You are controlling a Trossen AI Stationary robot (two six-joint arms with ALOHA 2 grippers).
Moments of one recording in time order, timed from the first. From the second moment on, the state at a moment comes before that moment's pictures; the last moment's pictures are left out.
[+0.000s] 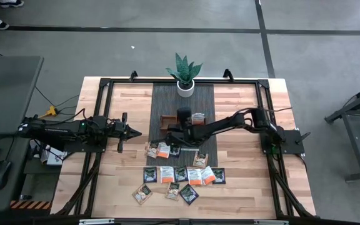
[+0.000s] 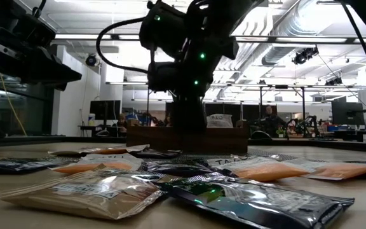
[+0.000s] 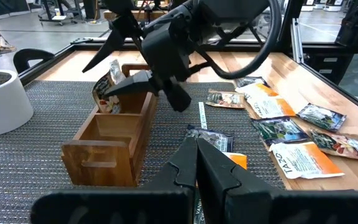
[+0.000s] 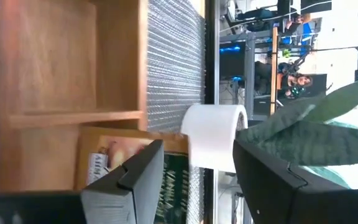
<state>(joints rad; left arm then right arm) -0.02 0.20 0.02 0.00 0.00 -0.01 0.08 2.18 1.54 -0.46 1.07 -0.33</state>
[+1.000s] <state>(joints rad) -0.02 0.20 0.02 0.00 0.00 -0.01 0.23 1.99 1.54 -1.08 0.16 0.39</state>
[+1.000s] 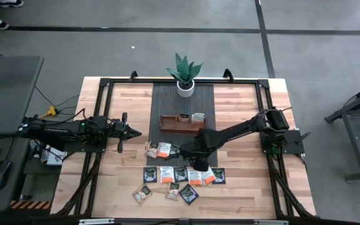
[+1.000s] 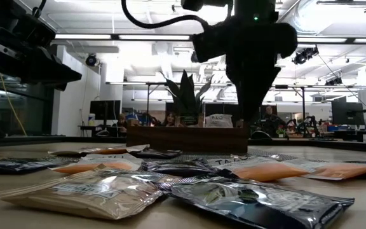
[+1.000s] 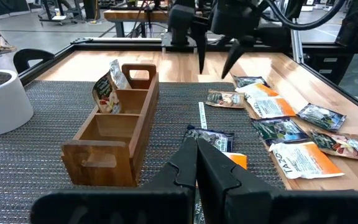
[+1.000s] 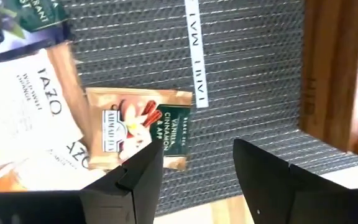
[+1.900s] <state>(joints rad) -0.02 0.20 0.02 0.00 -0.01 -0.01 0.21 1.96 1.20 -0.73 0.06 0.51</state>
